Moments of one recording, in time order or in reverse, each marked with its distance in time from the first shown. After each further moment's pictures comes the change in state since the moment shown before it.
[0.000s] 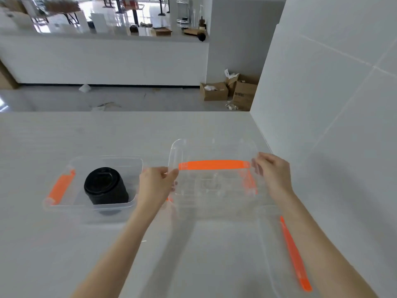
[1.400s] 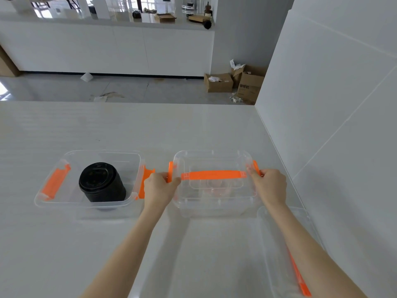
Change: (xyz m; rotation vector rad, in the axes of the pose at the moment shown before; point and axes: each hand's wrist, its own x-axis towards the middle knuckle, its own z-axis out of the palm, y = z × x) left_hand 0.018 -0.026 0.035 0.044 0.003 -0.137; right_hand 0.014 0.050 0.011 -0.622 0.033 -0.081
